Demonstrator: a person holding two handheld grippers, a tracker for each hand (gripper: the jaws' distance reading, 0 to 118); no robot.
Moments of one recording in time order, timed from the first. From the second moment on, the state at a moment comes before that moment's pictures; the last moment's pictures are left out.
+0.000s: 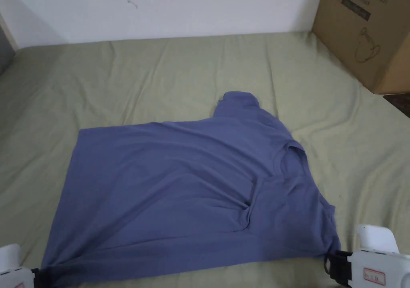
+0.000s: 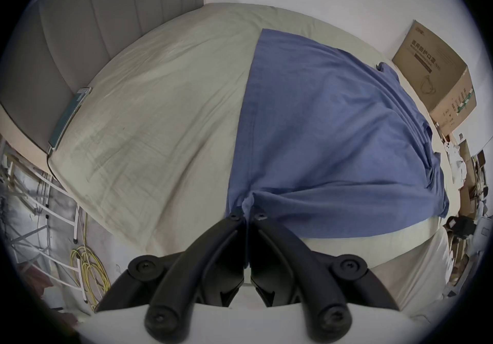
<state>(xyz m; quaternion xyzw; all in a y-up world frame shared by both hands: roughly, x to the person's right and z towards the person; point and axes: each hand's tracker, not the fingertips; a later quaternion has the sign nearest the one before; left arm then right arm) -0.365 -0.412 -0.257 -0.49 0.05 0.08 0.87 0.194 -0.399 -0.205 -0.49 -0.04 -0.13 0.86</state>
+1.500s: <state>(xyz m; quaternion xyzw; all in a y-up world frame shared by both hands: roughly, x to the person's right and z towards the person) -0.364 -0.372 -0.373 -0.49 0.05 0.00 0.87 0.207 -0.350 -0.358 -0.45 -0.04 -0.03 0.89</state>
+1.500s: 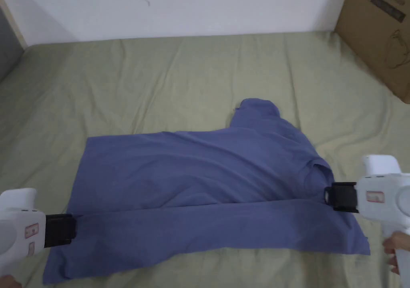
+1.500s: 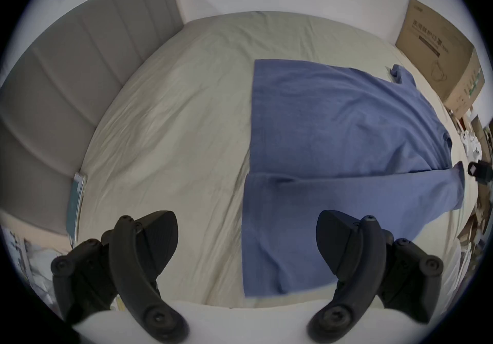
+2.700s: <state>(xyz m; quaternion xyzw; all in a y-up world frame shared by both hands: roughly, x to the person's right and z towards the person) -0.370 -0.410 -0.347 -0.51 0.04 0.04 0.86 0.245 -0.430 -0.333 -0.52 -0.06 -0.13 0.84</state>
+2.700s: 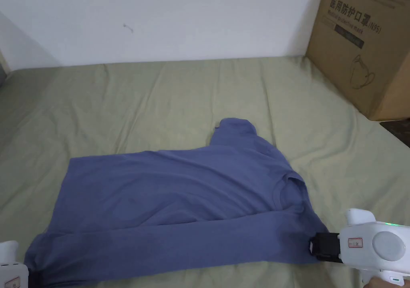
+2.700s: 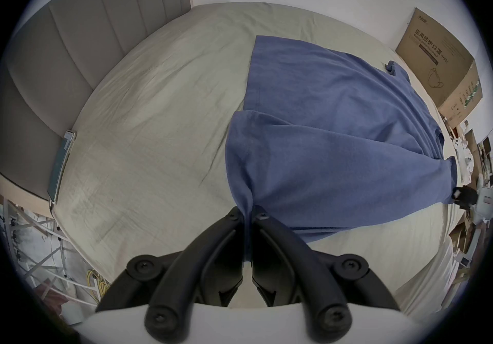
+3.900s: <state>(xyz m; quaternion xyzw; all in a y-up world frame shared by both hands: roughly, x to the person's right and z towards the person) -0.328 -0.351 -0.284 -0.46 0.01 0.03 0.89 0.207 -0.344 -0.249 -0.45 0.01 -0.05 0.89</state>
